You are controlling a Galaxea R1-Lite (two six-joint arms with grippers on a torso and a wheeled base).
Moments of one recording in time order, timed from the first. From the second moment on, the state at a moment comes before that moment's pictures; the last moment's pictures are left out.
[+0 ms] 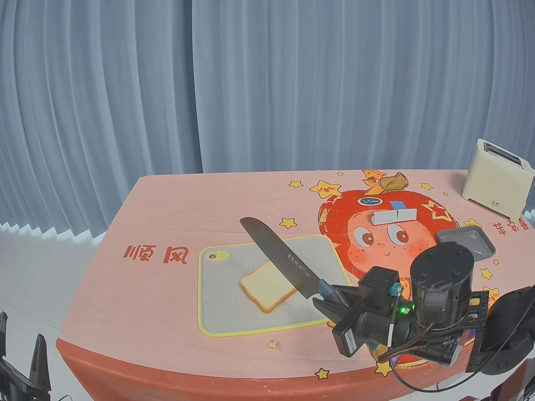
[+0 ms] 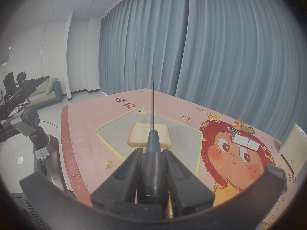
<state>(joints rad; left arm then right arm) 0.01 0.02 -0.02 -0.20 0.00 0.00 0.94 1.70 -0.55 -0.67 -0.28 0.01</state>
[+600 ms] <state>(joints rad) 0.01 0.02 -0.02 -0.18 0.00 -0.01 0.94 1.69 -0.55 -0.67 -0.28 0.01</state>
